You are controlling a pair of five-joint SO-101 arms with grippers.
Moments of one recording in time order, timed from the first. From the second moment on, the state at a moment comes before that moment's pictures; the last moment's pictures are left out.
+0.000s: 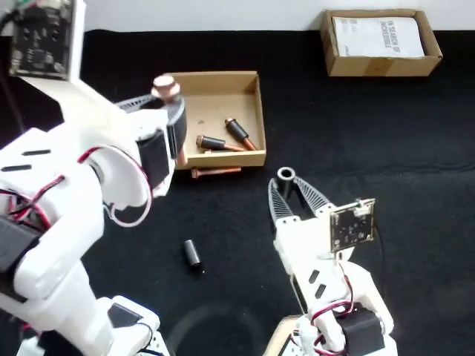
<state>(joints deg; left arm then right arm) 18.2 -23.3 -45.6 100.0 21.1 -25.3 -103.0 74.9 46.5 -2.9</state>
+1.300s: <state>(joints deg) 23.3 -48.4 33.1 44.0 25.2 -38.1 -75.0 69.4 38.9 -2.9</state>
